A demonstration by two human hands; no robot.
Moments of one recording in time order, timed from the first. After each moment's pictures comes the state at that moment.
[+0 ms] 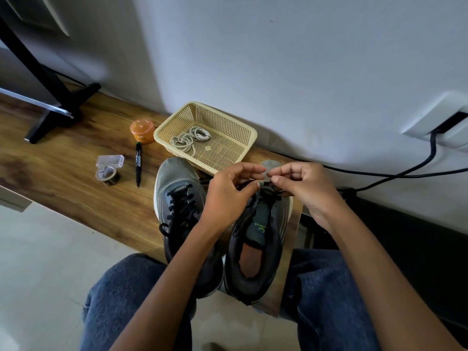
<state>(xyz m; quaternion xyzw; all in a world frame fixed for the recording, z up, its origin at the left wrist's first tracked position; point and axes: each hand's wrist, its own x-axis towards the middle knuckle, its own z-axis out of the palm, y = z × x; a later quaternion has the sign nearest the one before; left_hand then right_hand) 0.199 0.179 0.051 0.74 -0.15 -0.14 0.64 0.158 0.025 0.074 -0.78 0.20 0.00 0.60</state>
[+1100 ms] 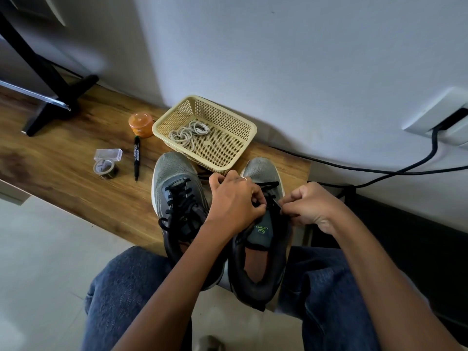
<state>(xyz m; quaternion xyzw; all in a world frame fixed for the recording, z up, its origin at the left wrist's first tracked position) 0.190 0.167 0.030 0.94 -0.27 -0.04 0.22 0.143 0.012 0.056 -0.77 0.32 0.19 0.52</state>
